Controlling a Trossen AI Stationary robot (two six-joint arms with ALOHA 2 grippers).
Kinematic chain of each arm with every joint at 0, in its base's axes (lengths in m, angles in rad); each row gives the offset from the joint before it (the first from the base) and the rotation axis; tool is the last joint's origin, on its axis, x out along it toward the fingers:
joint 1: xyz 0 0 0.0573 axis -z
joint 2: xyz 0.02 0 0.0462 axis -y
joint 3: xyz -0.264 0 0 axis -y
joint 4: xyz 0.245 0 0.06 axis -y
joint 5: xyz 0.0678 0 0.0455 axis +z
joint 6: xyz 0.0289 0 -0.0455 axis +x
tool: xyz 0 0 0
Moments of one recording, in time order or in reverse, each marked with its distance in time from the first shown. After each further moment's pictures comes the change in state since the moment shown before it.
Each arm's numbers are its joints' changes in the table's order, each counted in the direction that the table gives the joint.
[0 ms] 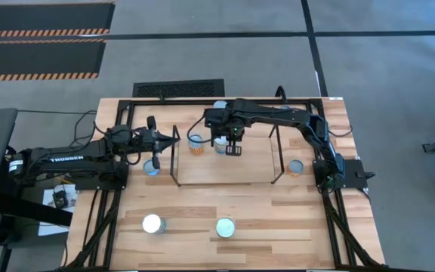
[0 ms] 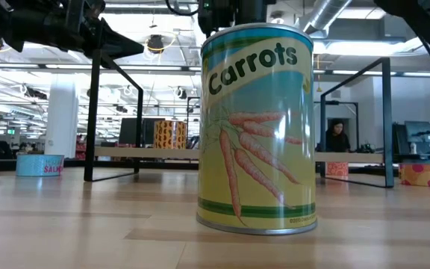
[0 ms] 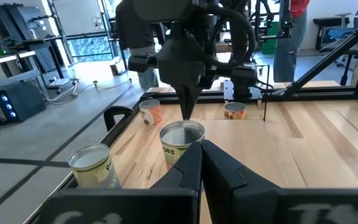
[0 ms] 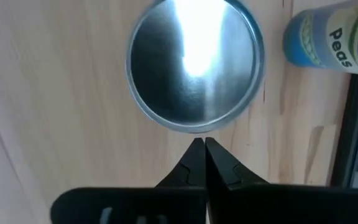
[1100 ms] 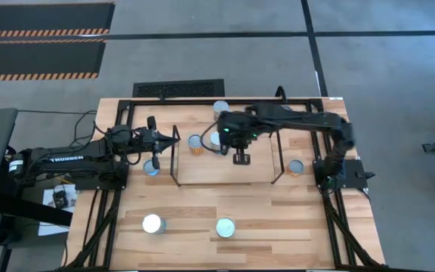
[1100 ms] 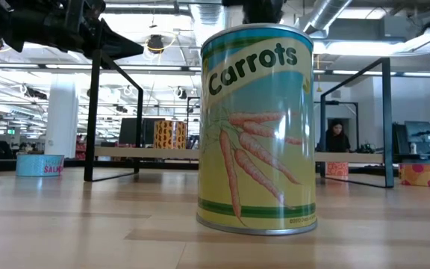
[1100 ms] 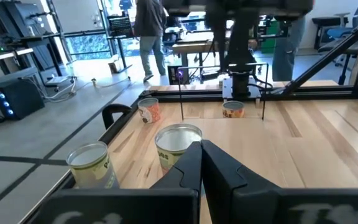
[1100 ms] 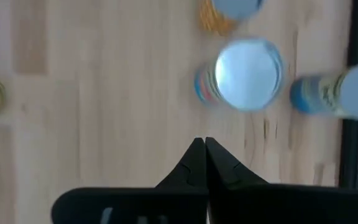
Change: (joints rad) left arm 0.000 0.000 0.000 -0.007 -0.004 -0.007; right arm -0.125 0.272 -0.148 0.194 0.070 0.016
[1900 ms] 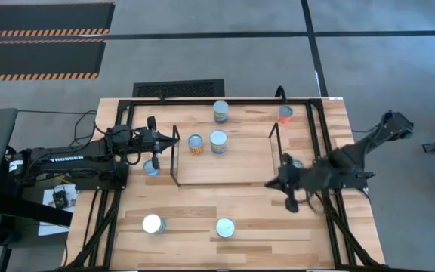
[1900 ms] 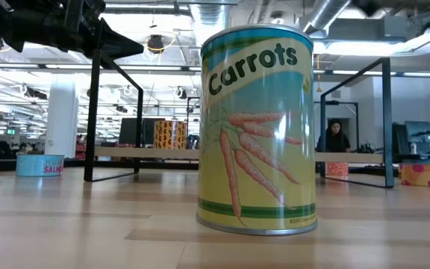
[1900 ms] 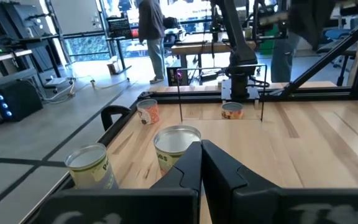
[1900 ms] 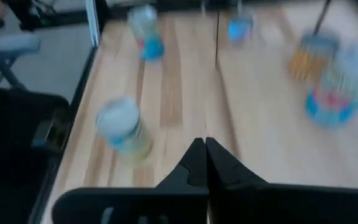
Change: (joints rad) left arm 0.000 0.000 0.000 0.006 -0.005 0.000; right arm -0.623 0.796 -0.999 0.707 -0.324 0.612
